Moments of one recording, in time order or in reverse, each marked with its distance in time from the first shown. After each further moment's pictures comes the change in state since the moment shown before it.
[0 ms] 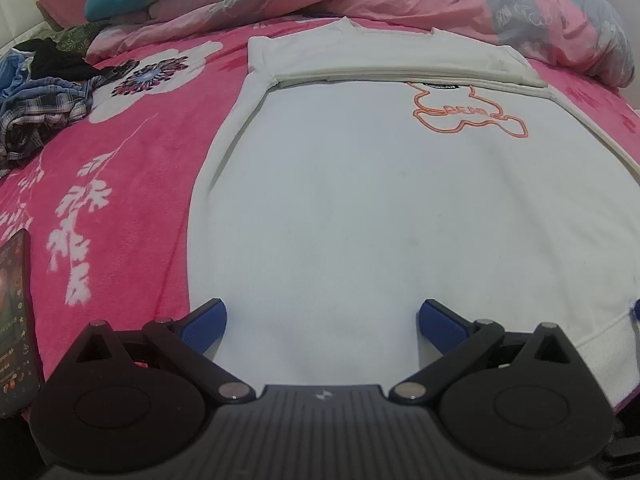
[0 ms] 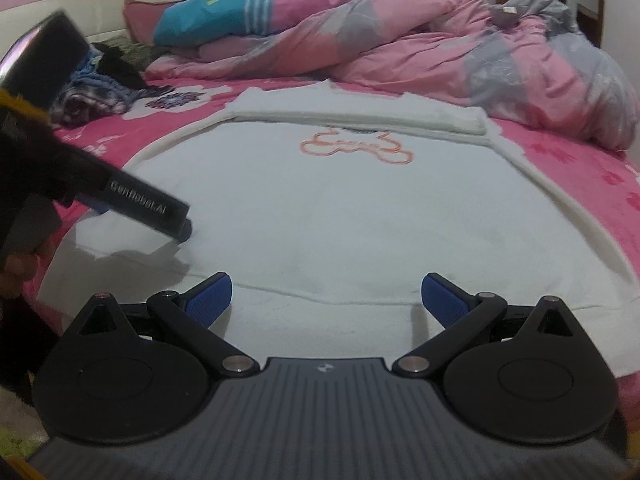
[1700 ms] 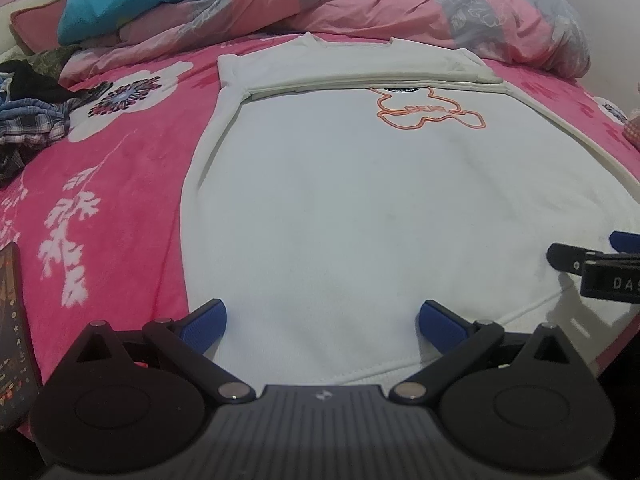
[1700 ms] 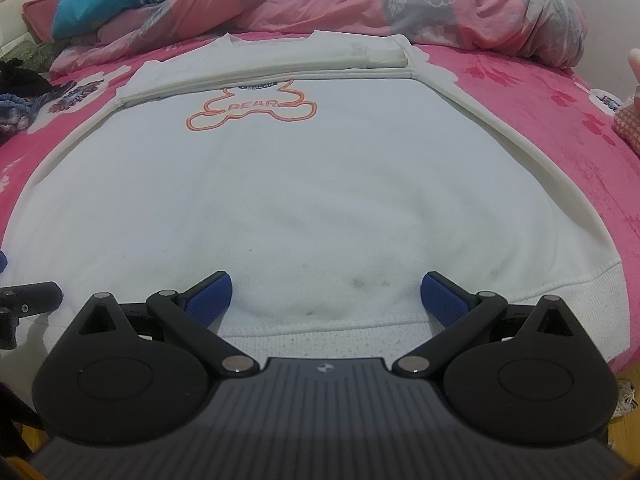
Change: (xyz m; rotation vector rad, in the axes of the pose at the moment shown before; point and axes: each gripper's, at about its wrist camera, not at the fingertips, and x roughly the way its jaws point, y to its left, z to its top) left arm -0.016 0.011 -0.020 0.077 -0.064 -0.102; right arm 0.043 -0.058 0.025 0.189 0.181 -0.167
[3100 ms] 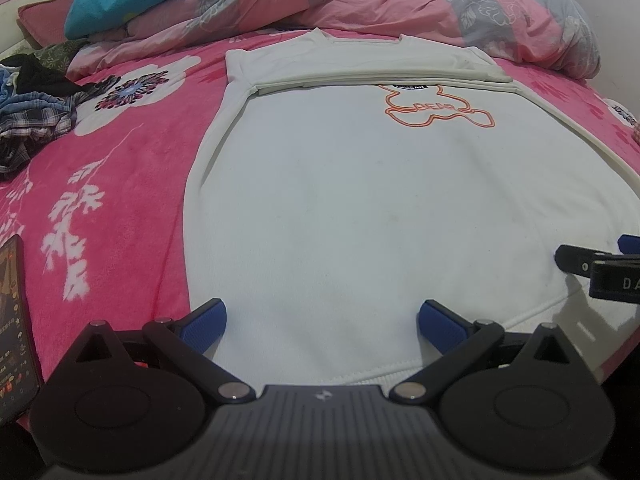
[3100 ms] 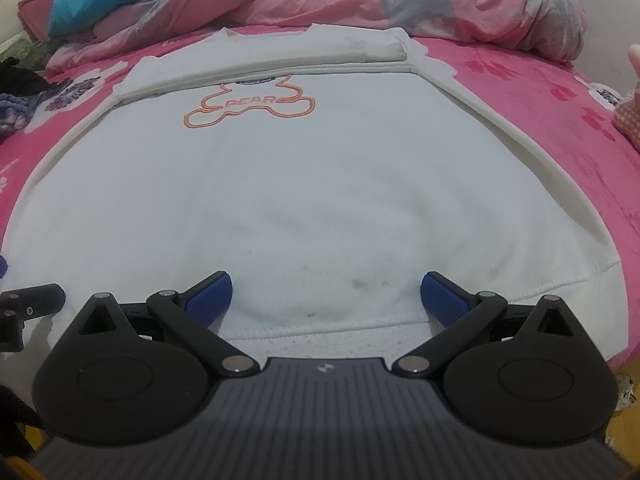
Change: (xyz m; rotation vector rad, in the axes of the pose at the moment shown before) left arm 0.003 -0.001 -0.001 -0.011 0.010 0.027; right arm 0.002 0.001 0.004 0.007 0.027 -0.001
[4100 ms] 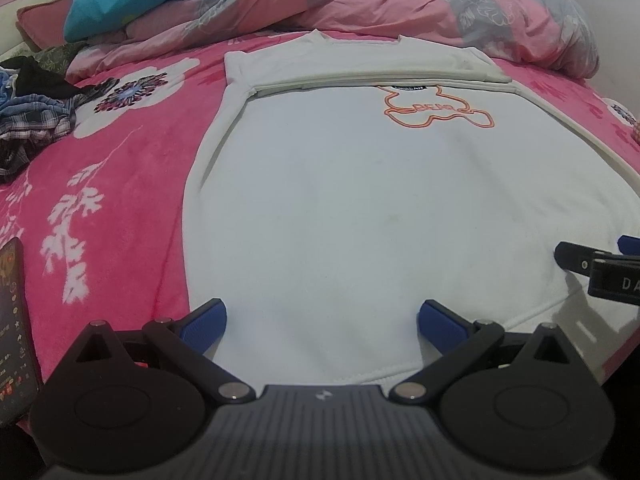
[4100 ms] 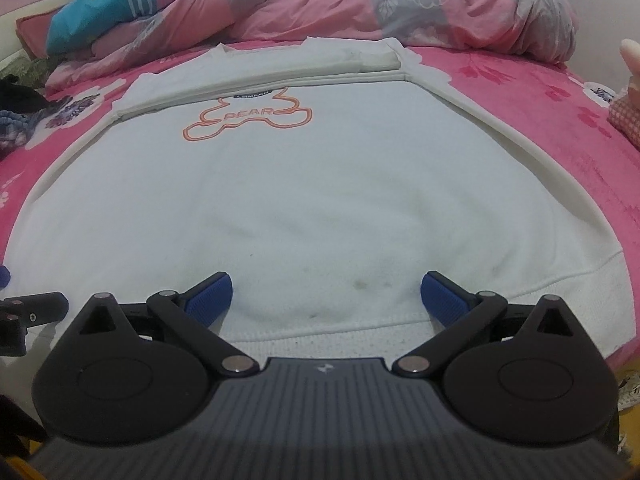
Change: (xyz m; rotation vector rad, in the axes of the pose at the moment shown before) left arm 0.001 -0.002 0.001 0.004 -0.004 0.001; right arm -0.004 0.000 -0.008 0.036 -0.049 -0.001
